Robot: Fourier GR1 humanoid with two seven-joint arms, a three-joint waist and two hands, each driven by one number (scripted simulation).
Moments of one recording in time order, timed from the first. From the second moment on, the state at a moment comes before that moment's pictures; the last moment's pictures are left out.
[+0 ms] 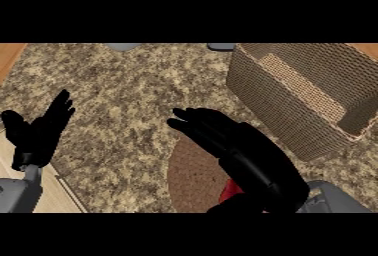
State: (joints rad) left arm -0.17 0.51 -0.13 -1.36 0.36 0.19 0.13; right arm -0.56 -0.39 0.65 -1.96 0.28 0.07 0.48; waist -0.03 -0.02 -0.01
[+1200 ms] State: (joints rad) left arm -0.18 0.49 -0.08 -1.37 0.33 0.14 0.16; right arm -0.57 -0.78 0.13 -2.17 -0.47 0.56 0.90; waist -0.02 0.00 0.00
